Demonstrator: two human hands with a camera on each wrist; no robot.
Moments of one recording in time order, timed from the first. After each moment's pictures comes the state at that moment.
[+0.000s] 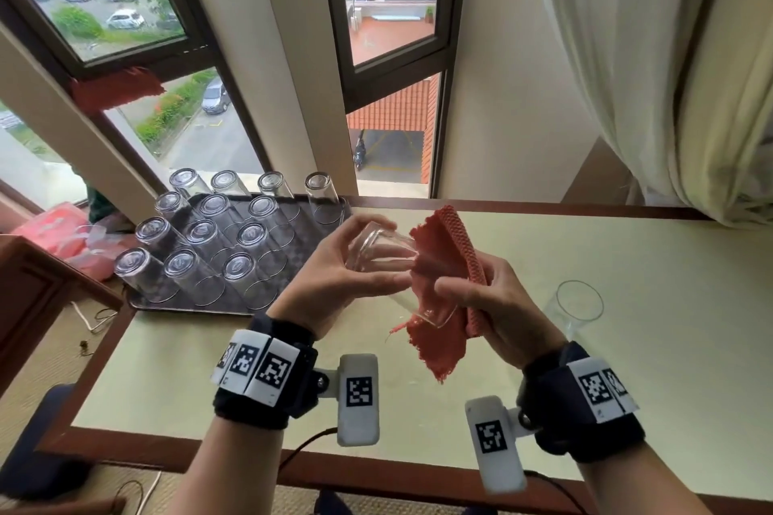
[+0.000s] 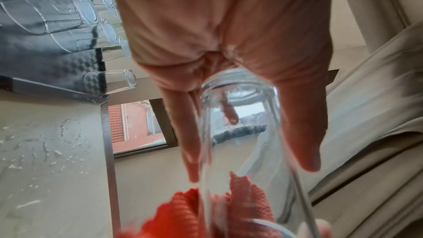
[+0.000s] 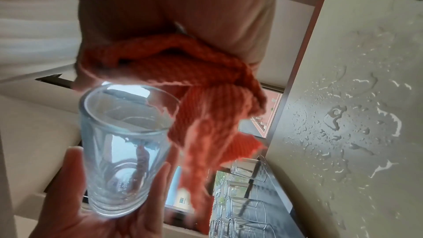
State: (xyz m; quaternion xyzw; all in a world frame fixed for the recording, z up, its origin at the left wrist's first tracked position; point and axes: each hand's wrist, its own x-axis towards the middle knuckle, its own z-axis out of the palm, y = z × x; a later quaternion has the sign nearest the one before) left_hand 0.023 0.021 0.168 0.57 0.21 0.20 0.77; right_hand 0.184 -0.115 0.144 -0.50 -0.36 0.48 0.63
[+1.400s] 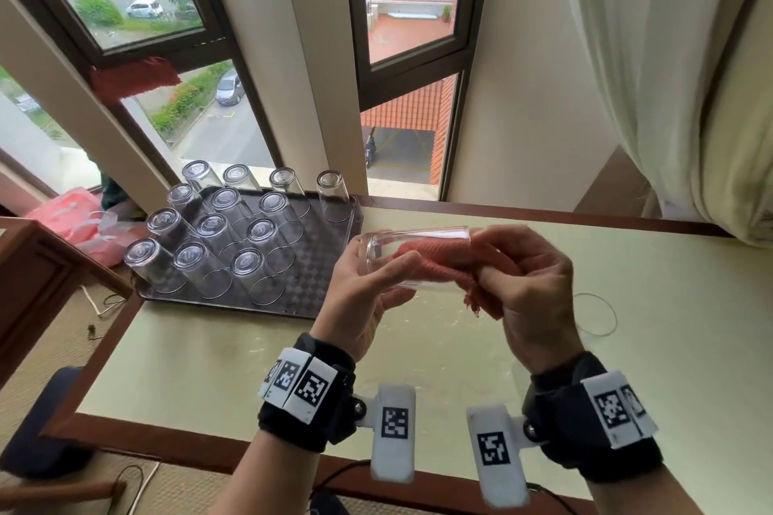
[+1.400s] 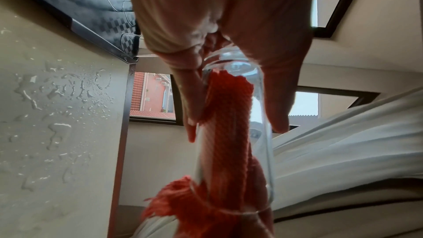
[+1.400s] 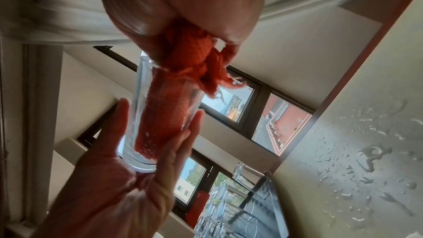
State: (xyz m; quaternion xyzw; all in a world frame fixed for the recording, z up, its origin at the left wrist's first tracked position) left_hand 0.040 0.004 0.141 0.46 0.30 0.32 0.78; right_hand 0.182 -0.108 0.157 -0.48 -0.33 0.29 0.76
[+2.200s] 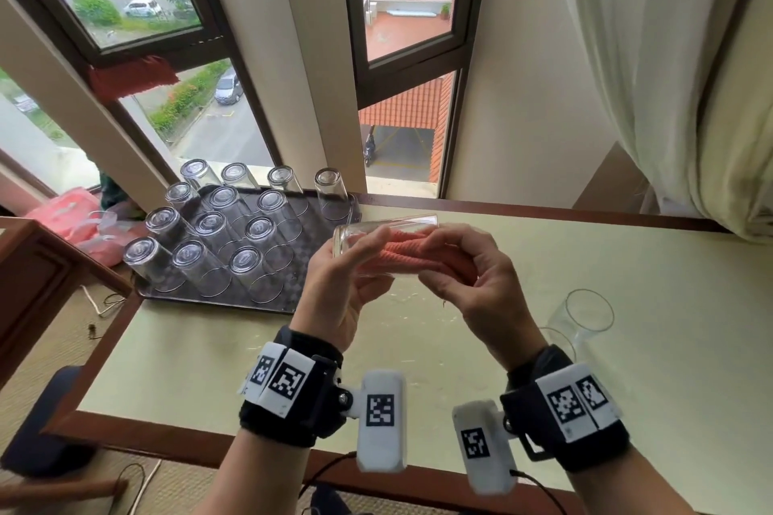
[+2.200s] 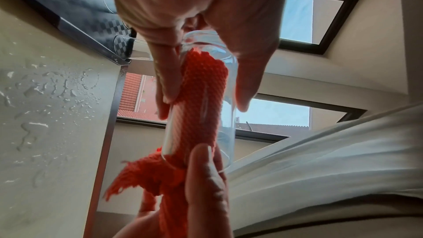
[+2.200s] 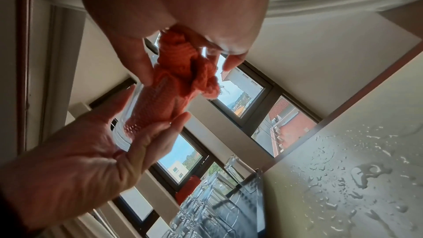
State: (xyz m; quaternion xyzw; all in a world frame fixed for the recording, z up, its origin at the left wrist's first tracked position) left_hand 0.032 0.012 0.150 0.44 0.36 0.33 0.75; right_hand 0.170 -0.096 0.145 -0.56 -0.44 0.30 0.63
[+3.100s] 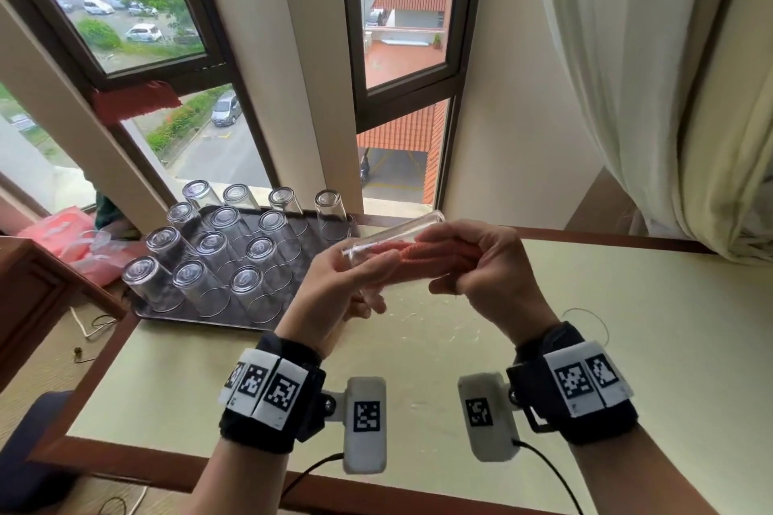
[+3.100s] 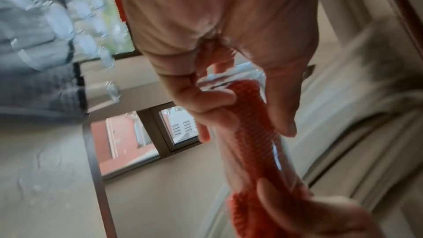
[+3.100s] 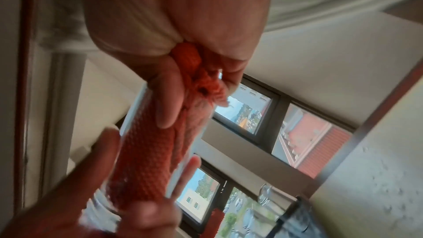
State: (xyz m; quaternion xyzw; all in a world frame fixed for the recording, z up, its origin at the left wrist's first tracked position) left_hand 0.018 0.019 0.175 0.55 0.30 0.27 0.73; right_hand 0.185 -0.081 0.187 -0.53 -0.44 0.37 0.63
